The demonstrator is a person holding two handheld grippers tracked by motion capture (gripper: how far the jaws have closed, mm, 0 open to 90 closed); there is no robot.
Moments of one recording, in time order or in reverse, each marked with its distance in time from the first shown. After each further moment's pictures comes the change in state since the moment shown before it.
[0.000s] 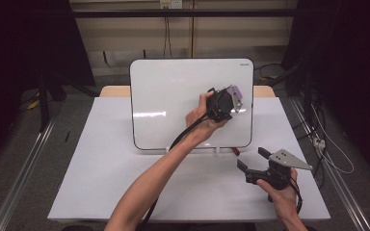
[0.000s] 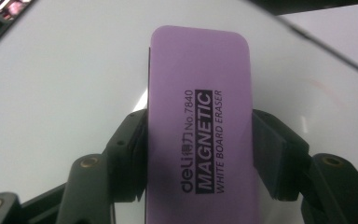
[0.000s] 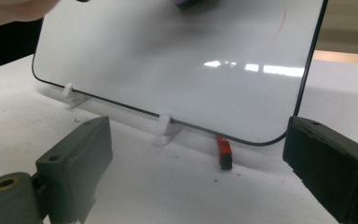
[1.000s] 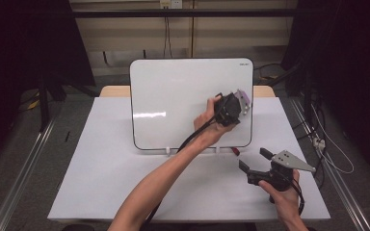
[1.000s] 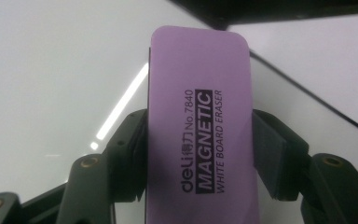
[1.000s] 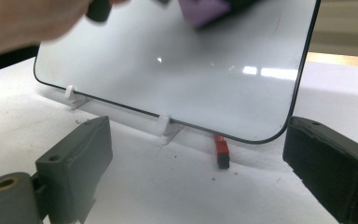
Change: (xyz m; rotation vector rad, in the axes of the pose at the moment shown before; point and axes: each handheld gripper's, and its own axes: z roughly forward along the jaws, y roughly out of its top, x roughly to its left) left arm -0.005 0.006 0.007 -0.009 -0.031 -0.080; right arm -0.002 -0.001 -0.005 -0.010 -0.002 0.007
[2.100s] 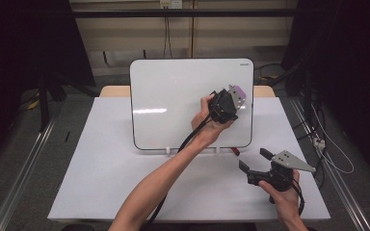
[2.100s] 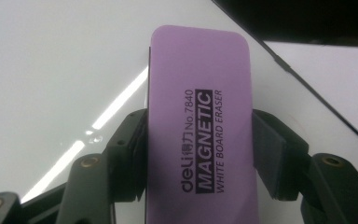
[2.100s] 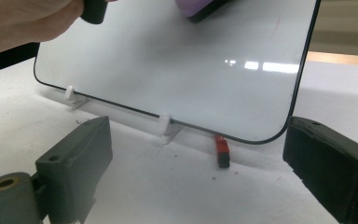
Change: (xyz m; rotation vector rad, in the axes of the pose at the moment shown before) left arm 0.004 -0.012 -0.009 -0.025 0.002 -0.109; right arm 0.001 0.000 0.000 0.000 -0.002 0.002
